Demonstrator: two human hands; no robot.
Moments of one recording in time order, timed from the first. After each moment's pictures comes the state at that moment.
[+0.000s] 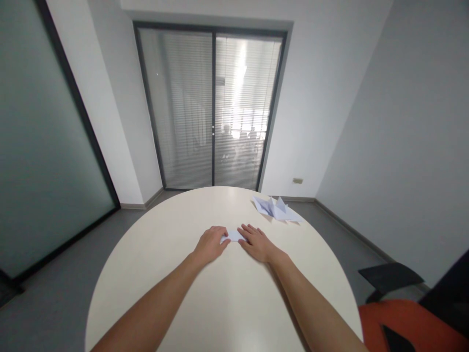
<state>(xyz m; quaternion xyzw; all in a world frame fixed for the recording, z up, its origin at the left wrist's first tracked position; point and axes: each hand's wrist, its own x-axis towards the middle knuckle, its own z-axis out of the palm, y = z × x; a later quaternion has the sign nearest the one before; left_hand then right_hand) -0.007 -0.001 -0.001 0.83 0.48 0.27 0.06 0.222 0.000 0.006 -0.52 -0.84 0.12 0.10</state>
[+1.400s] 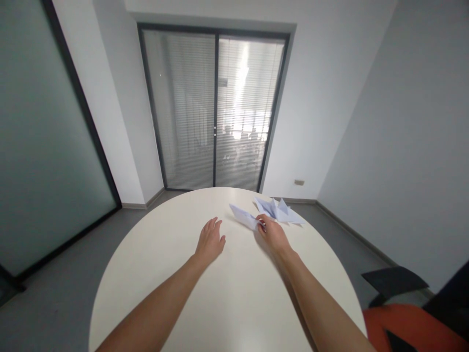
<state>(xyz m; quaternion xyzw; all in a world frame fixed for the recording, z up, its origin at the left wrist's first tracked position) -0.016 0.011 -0.020 0.78 0.55 0.31 -0.02 0.240 0.013 0.030 -0.62 -0.74 0.02 0.25</state>
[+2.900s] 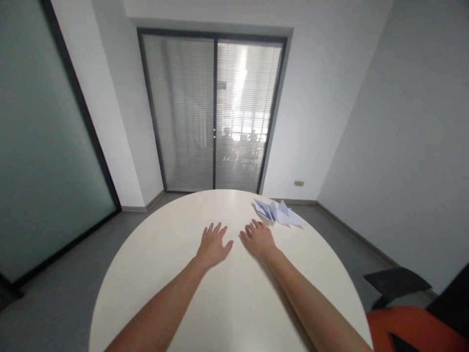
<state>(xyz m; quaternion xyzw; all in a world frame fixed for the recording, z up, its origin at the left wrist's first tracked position) -0.013 0.007 -0.015 0.79 0.57 0.20 0.01 0.189 0.017 0.018 -0.65 -0.75 -0.03 0.14</state>
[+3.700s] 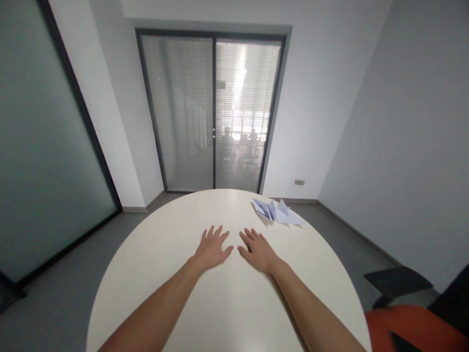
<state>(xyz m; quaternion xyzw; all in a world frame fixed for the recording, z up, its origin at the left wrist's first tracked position) -0.010 -0.003 -0.003 0.82 0.55 0.12 0.06 0.205 -0.016 0.008 -0.56 -0.81 0.11 0.10</state>
